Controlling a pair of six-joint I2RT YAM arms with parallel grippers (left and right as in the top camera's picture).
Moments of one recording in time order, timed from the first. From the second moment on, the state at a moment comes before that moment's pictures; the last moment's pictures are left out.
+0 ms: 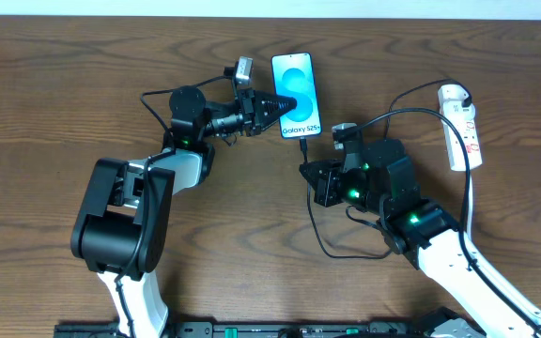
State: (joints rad) left arm -0.23 1.98 0.95 1.16 1.12 -1.45; right arm 0.49 1.22 0.71 -0.07 -0.40 0.56
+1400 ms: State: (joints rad) left arm -0.23 1.98 0.95 1.16 1.25 -1.46; right arm 0.50 1.07 0.79 -0.26 -0.24 0.53
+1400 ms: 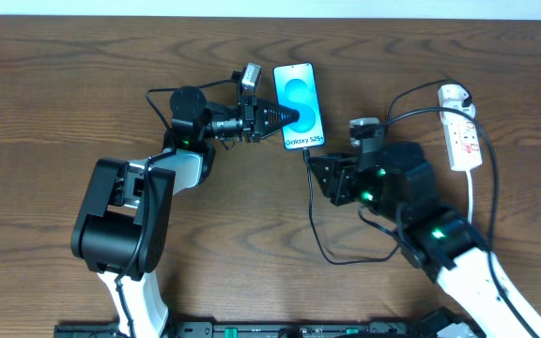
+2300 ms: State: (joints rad) left arm -0.23 1.98 0.95 1.16 1.24 -1.46; right arm 0.81 1.32 0.87 -0.29 0.33 0.52
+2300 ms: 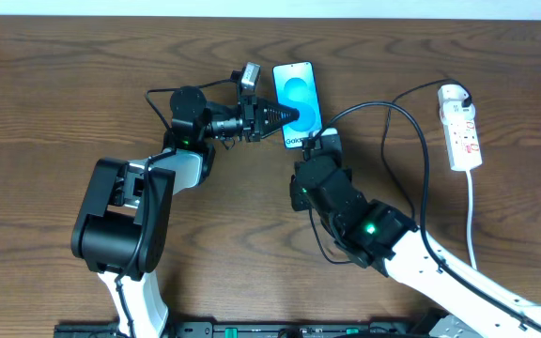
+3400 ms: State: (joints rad) left arm -0.23 1.98 0.96 1.17 1.25 -1.48; right arm 0.79 1.33 0.85 -0.17 0.30 0.51
